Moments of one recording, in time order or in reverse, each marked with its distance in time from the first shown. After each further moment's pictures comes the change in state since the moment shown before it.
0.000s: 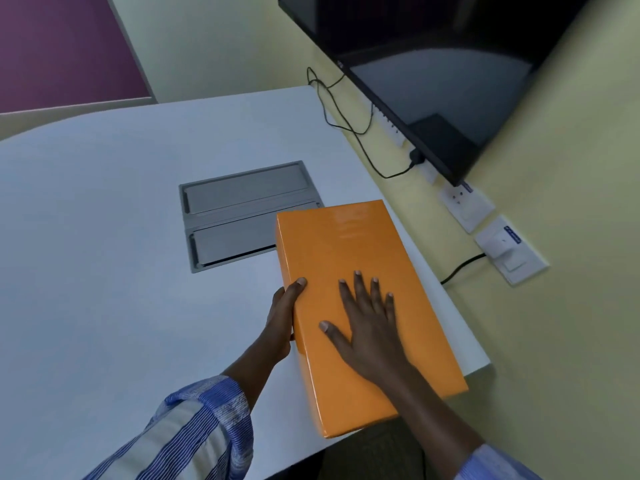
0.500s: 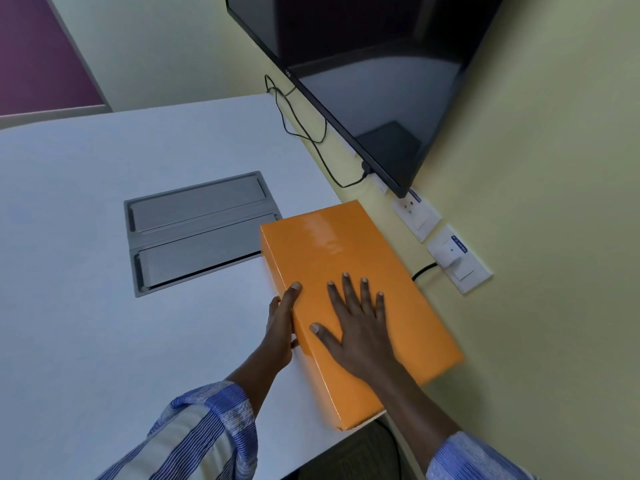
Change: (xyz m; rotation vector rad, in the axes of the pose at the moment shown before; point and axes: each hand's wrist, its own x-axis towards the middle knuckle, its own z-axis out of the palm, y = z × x) left_hand 0.038 -0.011 0.087 -0.073 0.026 -0.085; right_hand 0.020 0.080 -0.012 -0.075 0.034 0.040
